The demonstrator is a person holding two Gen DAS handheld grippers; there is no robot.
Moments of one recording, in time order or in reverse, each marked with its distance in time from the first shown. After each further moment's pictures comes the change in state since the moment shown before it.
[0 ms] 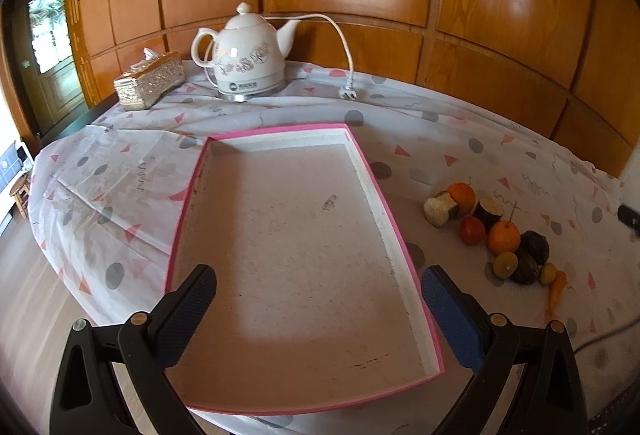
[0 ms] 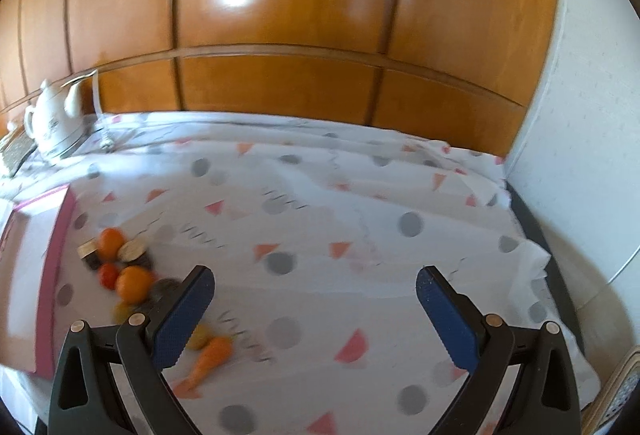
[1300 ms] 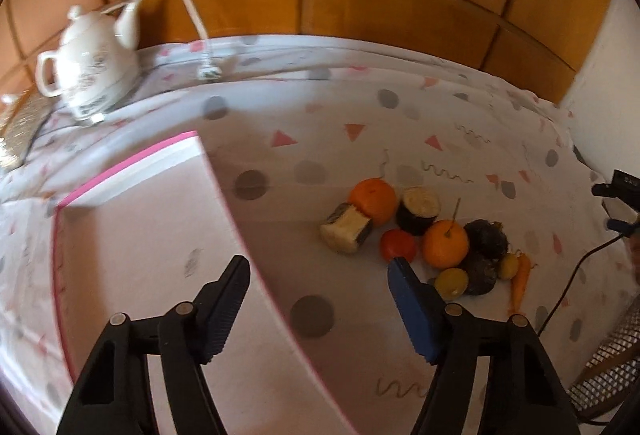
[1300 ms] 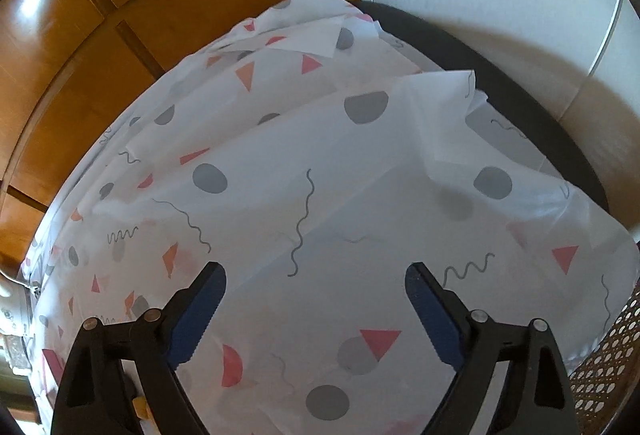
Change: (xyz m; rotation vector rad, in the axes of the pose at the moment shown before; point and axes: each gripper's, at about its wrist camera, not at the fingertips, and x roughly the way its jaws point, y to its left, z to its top) left arm 0.087 -0.078 0.065 0.273 0.217 -0.280; right arm 0.074 -0.168 -0.025 0.668 0.383 -0.104
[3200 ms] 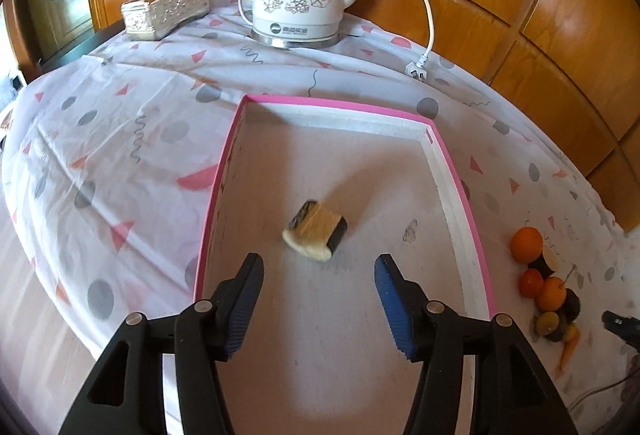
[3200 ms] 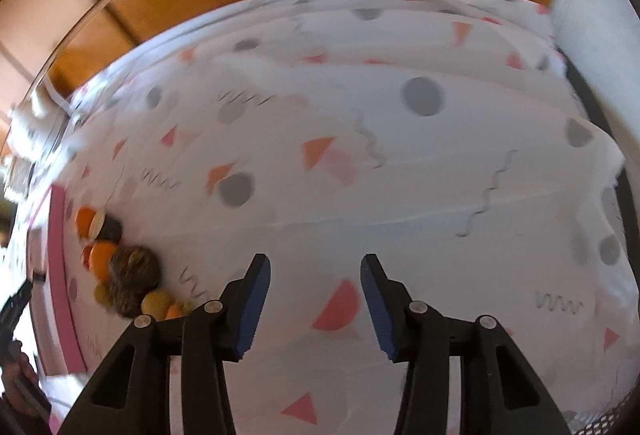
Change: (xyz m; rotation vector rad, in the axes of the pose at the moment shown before) left arm -0.041 0.129 -0.066 -0.482 -0.057 0.216; right arm 0.018 0.102 -0.059 -0.549 0.163 0.183
